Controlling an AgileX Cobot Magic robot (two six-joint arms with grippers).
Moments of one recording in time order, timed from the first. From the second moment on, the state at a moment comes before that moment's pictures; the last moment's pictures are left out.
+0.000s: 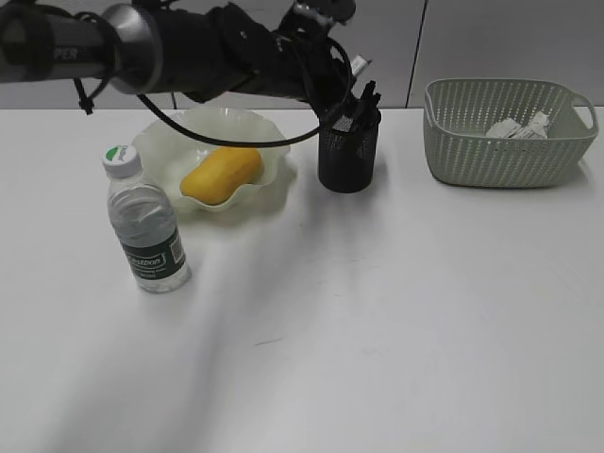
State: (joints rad) left arm -0.60 2.26 -1.81 -0.68 0.10 0.94; right arm 0.41 -0.01 -0.51 -0.02 1.04 0.02
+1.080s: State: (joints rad) left arm -0.55 1.88 -1.60 -0.41 0.39 0.56; right arm 0.41 -0.01 -0.51 -0.02 1.04 0.02
